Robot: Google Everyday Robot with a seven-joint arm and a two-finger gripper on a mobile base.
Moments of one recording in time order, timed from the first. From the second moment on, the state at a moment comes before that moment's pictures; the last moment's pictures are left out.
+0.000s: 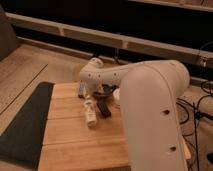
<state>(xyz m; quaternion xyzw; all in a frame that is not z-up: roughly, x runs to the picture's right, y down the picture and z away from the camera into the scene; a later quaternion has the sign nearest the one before) -0.076 0.028 0.895 -0.19 0.10 0.59 0.78</state>
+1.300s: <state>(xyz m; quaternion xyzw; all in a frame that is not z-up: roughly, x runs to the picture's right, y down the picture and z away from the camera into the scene) -0.131 0.061 0.928 -0.23 0.17 0.53 0.80</state>
